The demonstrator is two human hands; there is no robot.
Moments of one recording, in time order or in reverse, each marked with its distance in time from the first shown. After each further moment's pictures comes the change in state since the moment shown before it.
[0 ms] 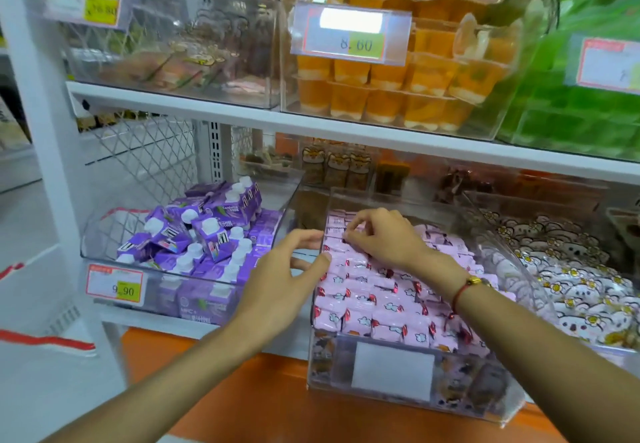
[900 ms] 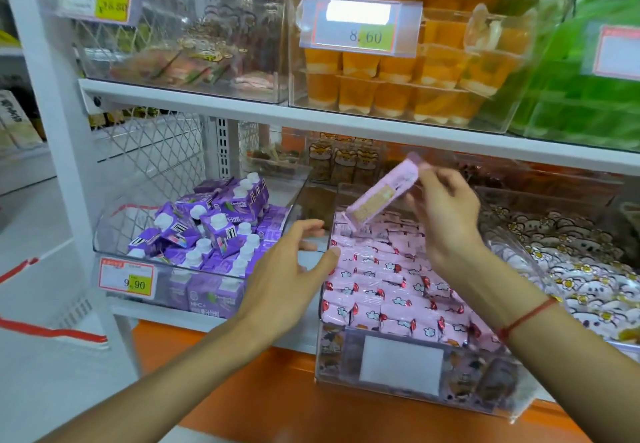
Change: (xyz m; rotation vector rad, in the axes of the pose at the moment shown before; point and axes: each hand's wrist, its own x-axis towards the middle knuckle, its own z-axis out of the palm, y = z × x) left_hand -0.001 -0.006 -0.005 0.111 0.029 0.085; right_hand -0.030 -0.034 -0.038 1.347 0.642 0.365
